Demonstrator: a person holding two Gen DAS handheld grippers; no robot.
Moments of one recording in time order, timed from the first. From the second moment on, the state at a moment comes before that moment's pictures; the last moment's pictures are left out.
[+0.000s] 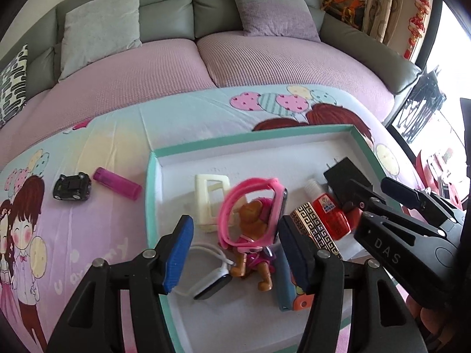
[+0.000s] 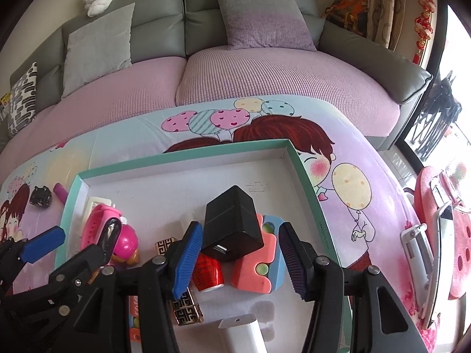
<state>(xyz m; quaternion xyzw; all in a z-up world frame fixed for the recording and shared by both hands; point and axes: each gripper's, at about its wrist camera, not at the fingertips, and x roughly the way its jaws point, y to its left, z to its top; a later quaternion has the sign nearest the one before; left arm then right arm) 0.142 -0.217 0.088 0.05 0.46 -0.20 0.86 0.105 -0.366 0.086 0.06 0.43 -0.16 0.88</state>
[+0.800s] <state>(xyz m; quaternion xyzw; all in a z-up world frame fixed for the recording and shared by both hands) 0.175 -0.124 0.073 -0.02 0.48 -0.03 0.88 0.109 -0.358 0.085 0.08 0.43 -0.16 0.89</state>
